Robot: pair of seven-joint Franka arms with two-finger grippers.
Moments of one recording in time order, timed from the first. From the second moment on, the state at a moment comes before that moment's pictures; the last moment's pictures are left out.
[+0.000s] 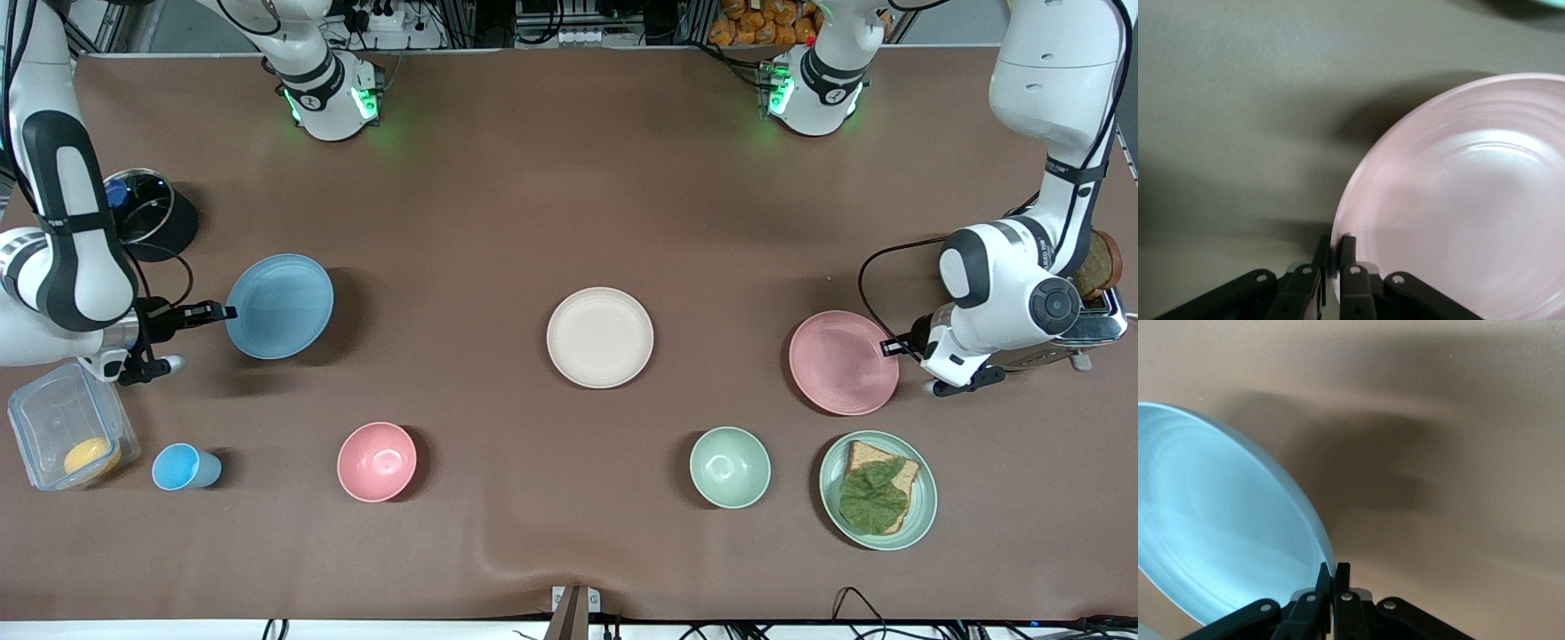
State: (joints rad) left arm 0.01 0.48 0.09 -2.02 -0.14 2.37 -0.02; right arm -0.22 0.51 -0.08 -1.78 0.25 1.77 -0.59
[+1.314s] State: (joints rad) left arm -0.24 0.47 -0.19 -1.77 -0.17 2.13 -0.33; right arm -0.21 0.52 -0.07 -1.74 0.25 1.74 -0.55
